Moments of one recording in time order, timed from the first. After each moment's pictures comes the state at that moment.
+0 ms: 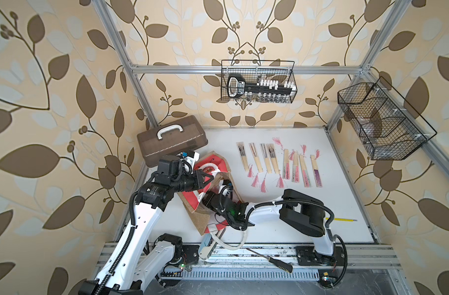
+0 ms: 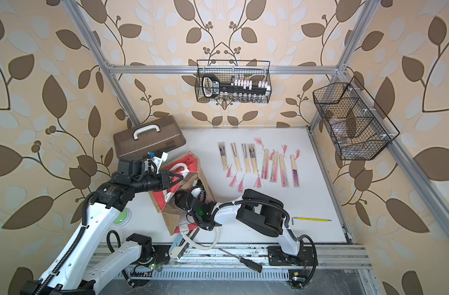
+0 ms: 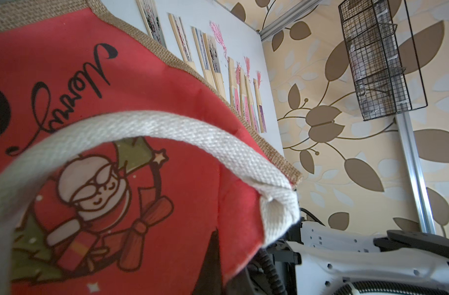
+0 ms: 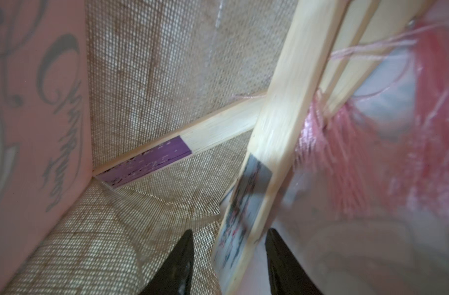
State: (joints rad) left arm -0.19 0.88 0.95 -0.75 0.67 -0.53; right arm 1.20 2.07 1.13 0.51 0.38 1.45
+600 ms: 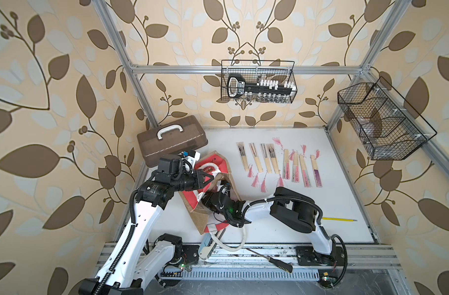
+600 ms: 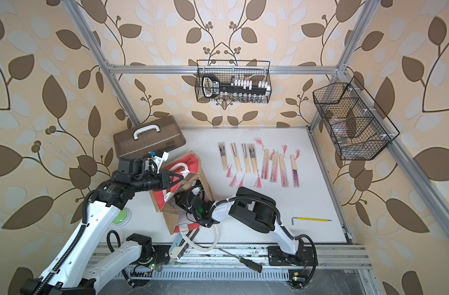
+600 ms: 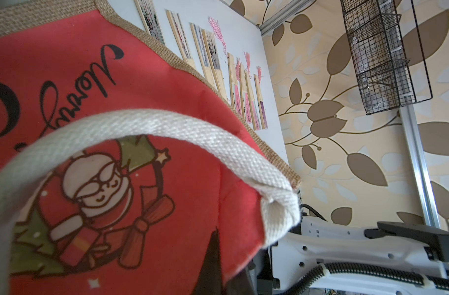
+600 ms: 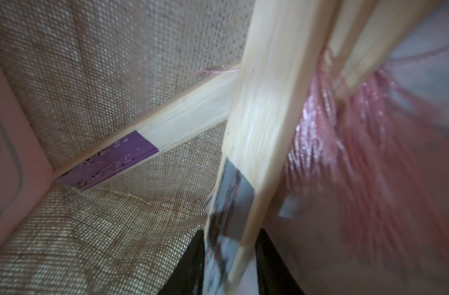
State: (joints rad) left arm -0.19 0.89 0.97 -0.77 0.68 -0.50; right arm 1.16 2.18 1.17 0.57 0.27 1.48
